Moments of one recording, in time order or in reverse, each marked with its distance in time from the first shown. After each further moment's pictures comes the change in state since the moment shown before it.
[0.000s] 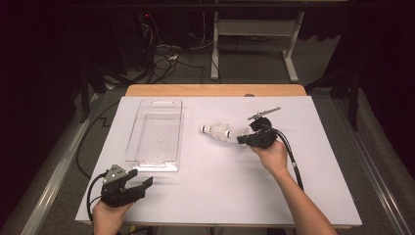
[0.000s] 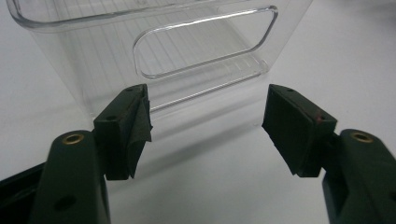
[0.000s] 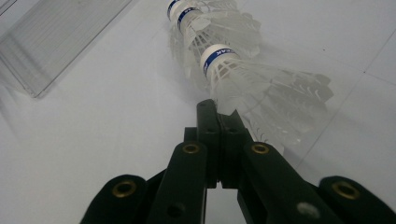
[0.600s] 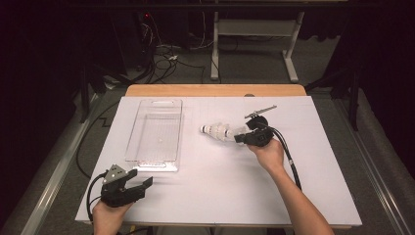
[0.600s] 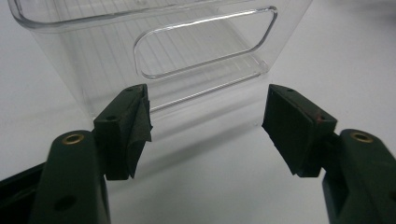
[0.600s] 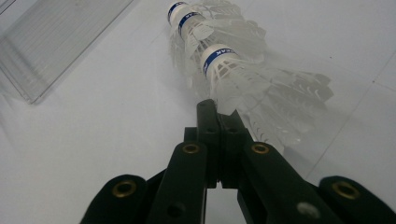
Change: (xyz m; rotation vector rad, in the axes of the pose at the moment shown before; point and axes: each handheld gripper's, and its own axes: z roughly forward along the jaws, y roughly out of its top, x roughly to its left) left arm 0.001 0.000 -0.001 0.001 -0.002 0.002; right arm 0.002 0.007 0.008 0.010 -0.001 -0.002
